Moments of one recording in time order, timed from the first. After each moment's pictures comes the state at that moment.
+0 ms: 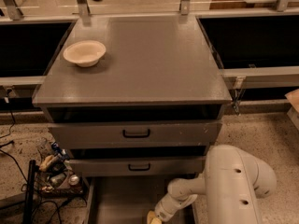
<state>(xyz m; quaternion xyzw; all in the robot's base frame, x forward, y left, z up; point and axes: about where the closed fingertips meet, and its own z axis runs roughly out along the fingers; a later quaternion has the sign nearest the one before) 0.403 -0.012 0.152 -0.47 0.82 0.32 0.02</state>
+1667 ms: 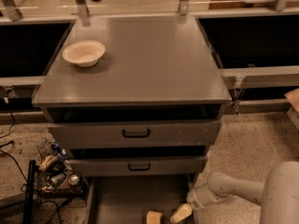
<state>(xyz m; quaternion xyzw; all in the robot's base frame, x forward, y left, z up) 0.446 -0.145 0.230 -0.37 0.88 0.29 0.11</state>
